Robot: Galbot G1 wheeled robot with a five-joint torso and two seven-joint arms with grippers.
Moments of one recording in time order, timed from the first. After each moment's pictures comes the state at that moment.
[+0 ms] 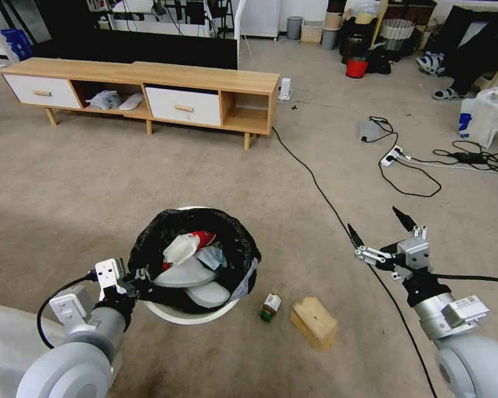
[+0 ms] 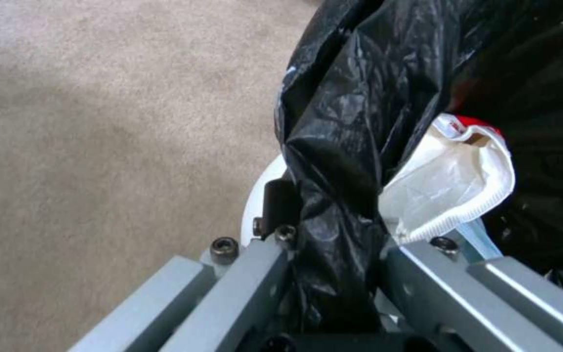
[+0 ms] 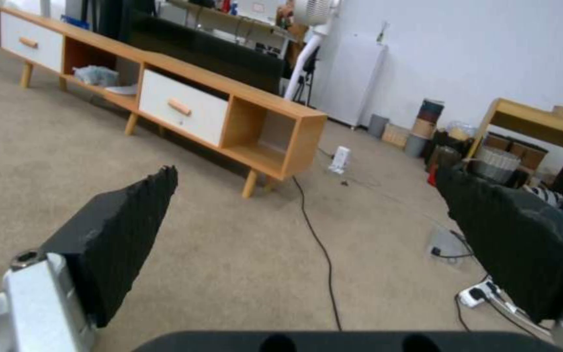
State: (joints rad) left arm 1.57 -1.24 -0.62 -2.45 -0.83 0.61 -0.51; right arm -1.59 1.15 0.76 2.25 0.21 0.00 -0.15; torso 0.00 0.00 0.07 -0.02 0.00
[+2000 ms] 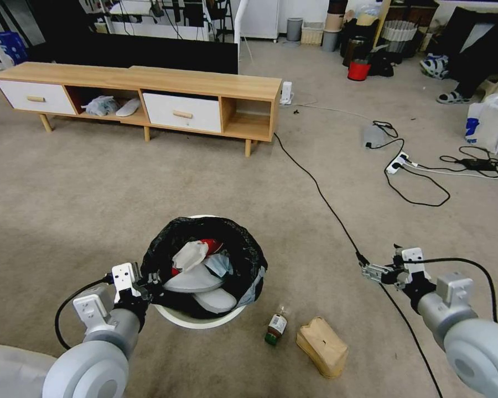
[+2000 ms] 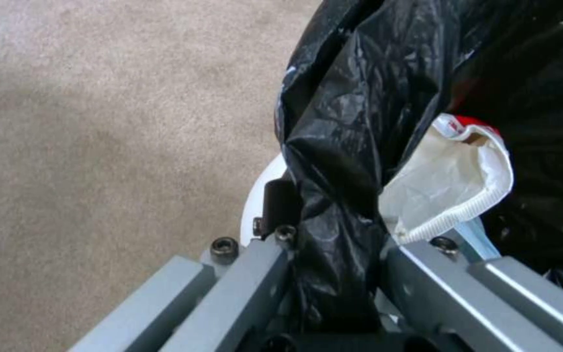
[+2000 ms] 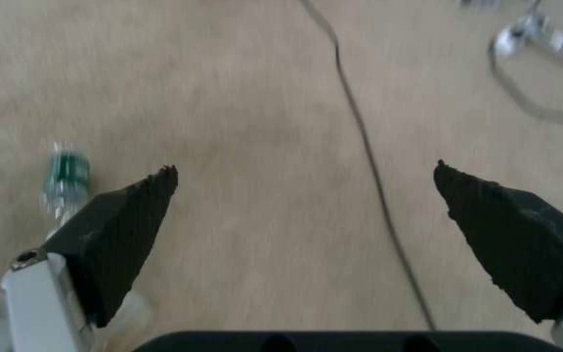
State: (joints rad) left arm 1.54 -1.25 -0.53 -2.38 -0.76 0.59 -0.52; right arm -1.56 0.61 0.58 2.18 0.96 -0.40 0.39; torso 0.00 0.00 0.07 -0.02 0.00
